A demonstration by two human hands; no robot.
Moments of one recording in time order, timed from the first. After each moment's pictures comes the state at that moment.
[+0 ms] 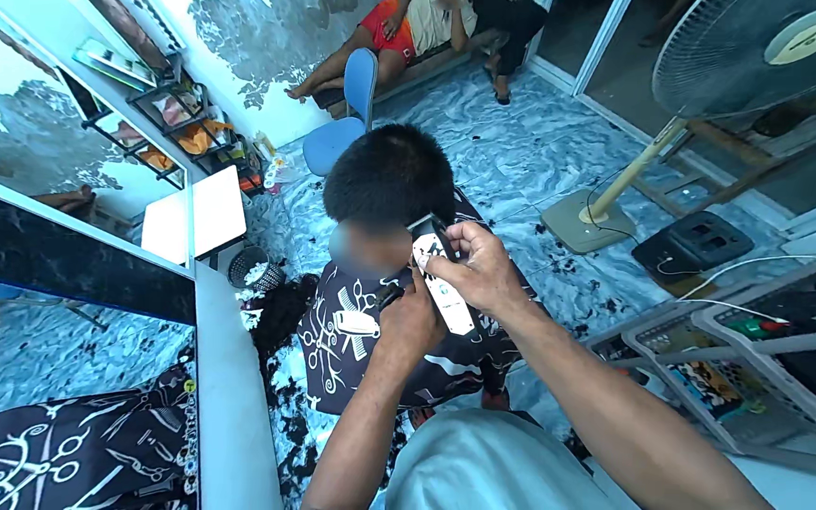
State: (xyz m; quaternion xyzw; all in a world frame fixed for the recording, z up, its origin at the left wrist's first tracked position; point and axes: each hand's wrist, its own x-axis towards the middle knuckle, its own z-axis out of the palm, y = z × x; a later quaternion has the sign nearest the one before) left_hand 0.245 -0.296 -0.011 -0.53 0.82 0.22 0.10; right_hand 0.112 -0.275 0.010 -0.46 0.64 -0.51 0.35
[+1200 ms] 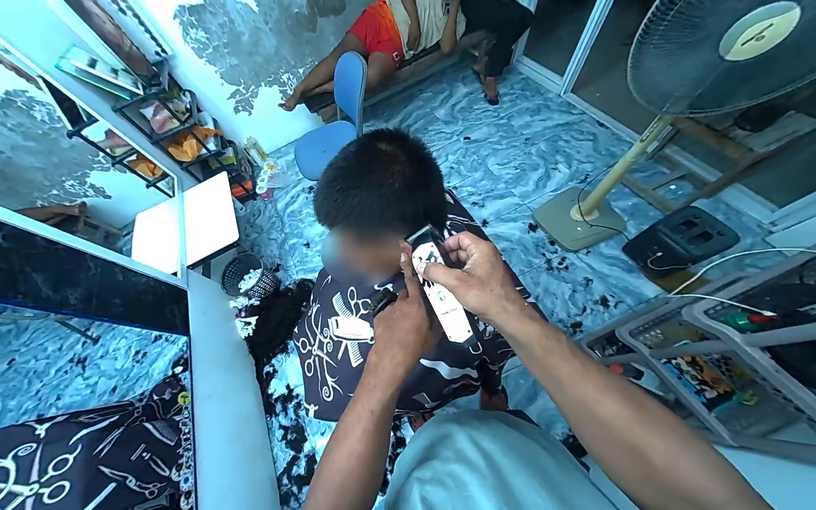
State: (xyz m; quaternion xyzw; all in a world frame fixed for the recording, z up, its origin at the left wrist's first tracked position) left_hand 0.242 -0.299 -0.010 -0.53 0.81 0.21 0.11; right_hand 0.109 -0.275 0.009 -0.42 0.66 -0.50 0.37
